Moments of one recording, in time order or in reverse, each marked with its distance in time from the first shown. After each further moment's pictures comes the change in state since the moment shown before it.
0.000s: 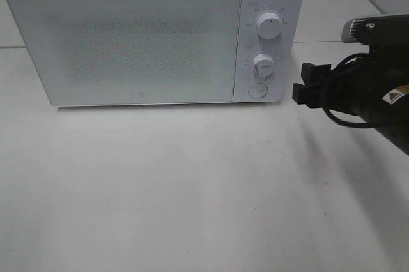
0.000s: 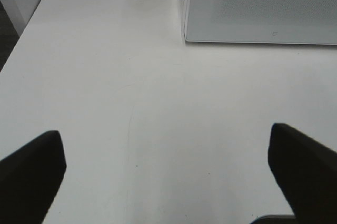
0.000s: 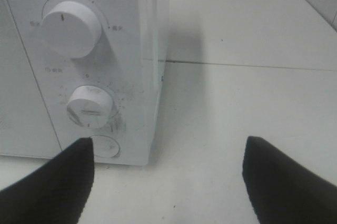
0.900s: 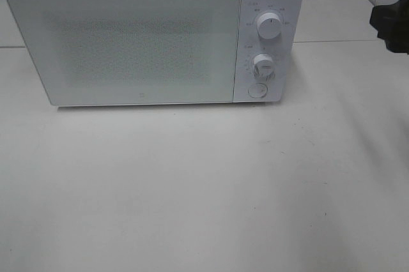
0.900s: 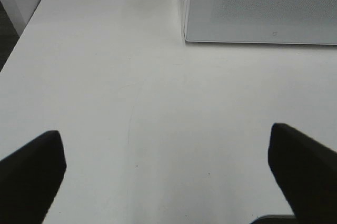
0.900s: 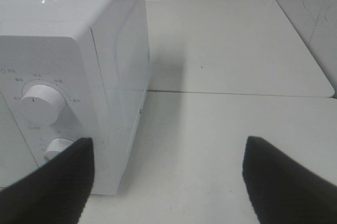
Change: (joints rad) left arm 0.000 0.000 0.000 0.000 0.000 0.000; right arm -0.411 -0.414 -0.102 -0.608 0.573 0.371
